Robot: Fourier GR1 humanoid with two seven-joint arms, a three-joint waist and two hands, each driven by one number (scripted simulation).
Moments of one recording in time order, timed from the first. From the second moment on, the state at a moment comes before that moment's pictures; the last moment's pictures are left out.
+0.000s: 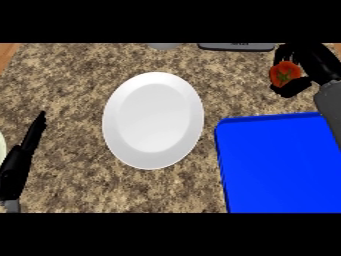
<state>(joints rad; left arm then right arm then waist) 0.04 0.27 0.11 -1.49 -0.22 -0.01 -0.12 -0.89 -0.47 0.01 -0.54 0.78 -0.11 -0.40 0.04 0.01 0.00</state>
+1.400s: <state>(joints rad) 0.08 0.26 0.15 -1.49 -0.22 -0.03 -0.14 -0.99 -0.05 0.17 -1.10 0.61 0.20 -0.04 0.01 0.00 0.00</state>
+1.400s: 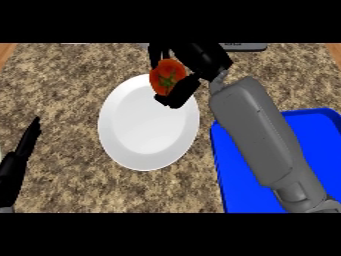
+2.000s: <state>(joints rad) 0.02 0.25 0.13 -1.50 -0.24 -0.03 -0.10 -1.02 0.00 0.47 -0.82 0.41 0.02 0.01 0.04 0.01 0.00</state>
